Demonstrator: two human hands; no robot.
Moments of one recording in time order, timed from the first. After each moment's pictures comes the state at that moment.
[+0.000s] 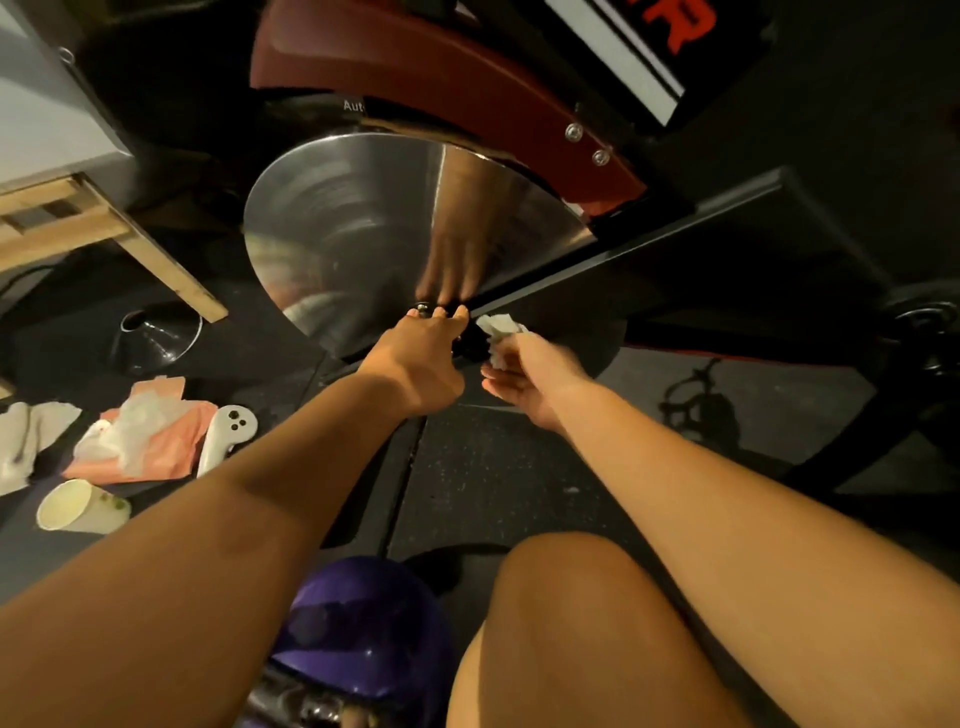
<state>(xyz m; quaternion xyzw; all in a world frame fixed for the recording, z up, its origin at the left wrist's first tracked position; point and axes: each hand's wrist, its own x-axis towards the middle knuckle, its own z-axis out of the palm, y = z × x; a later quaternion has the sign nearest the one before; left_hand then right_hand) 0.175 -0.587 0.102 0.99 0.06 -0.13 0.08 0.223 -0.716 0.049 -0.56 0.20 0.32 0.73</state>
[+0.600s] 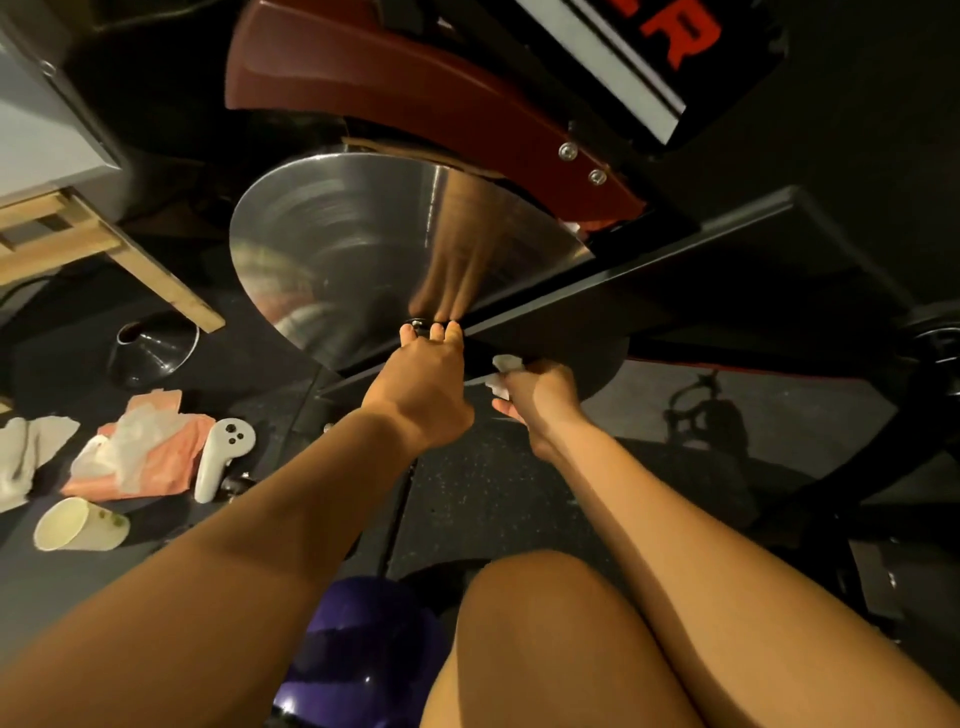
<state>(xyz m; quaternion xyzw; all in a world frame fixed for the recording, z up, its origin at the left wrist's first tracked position) 0.178 -0.602 0.093 0.99 0.07 -0.13 0.03 0.233 -0.713 0.003 -0.66 0.15 0.26 0.69</state>
